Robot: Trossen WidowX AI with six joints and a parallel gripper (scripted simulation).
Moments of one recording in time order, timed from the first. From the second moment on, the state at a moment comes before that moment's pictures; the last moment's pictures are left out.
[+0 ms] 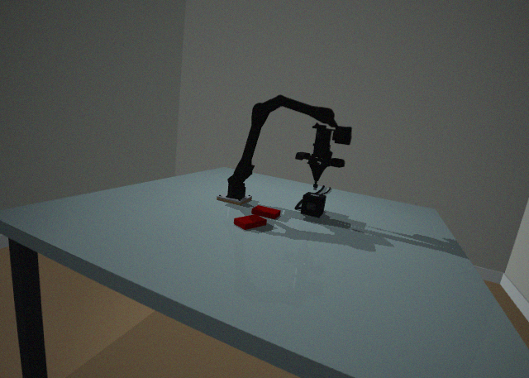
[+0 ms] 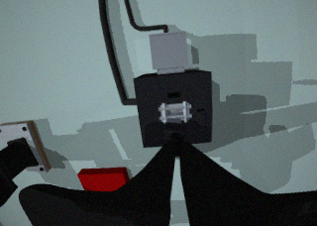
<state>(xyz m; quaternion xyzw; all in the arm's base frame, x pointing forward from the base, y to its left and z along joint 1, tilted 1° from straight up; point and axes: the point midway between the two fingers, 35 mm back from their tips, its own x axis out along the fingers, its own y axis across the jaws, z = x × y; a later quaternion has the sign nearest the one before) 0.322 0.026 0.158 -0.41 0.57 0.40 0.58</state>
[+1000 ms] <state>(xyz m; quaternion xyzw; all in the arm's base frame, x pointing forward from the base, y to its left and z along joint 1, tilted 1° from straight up) 0.322 0.026 0.157 -0.16 0.68 0.16 0.69</state>
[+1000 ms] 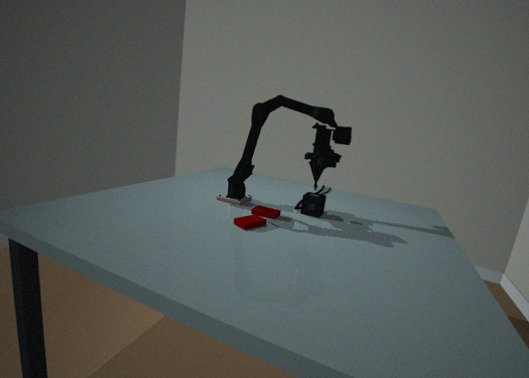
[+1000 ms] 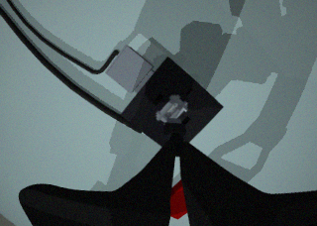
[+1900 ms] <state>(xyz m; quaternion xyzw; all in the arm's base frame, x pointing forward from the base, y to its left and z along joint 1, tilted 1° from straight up) 0.322 0.026 0.157 0.09 0.70 -0.09 0.71</state>
